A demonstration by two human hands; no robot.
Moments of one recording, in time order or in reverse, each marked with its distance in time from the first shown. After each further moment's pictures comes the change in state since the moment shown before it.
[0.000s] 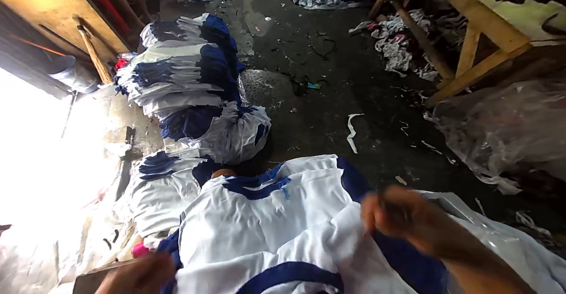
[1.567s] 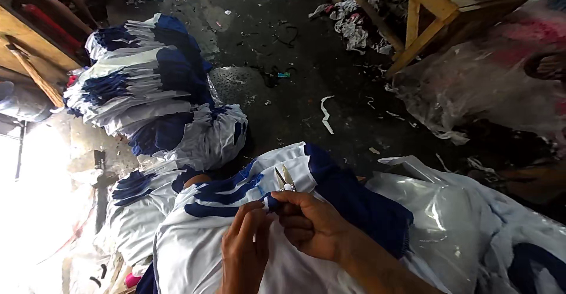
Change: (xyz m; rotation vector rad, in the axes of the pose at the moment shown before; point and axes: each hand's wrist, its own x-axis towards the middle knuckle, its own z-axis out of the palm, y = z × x) left_hand 0.118 0.084 0.153 -0.141 0.609 0.736; right_hand 0.046 -0.015 0.084 1.493 0.230 0.901
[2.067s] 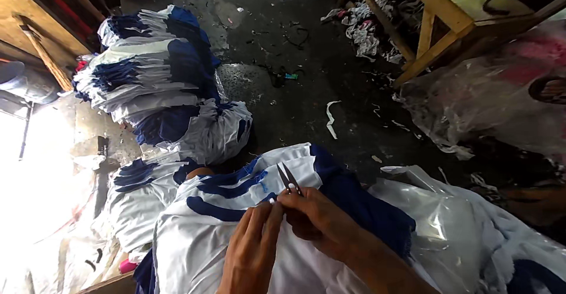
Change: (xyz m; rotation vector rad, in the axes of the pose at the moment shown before) left_hand -0.004 0.014 -0.005 0.297 -0.037 0.196; right_hand -0.006 0.003 -0.002 -0.510 0.017 -0.252
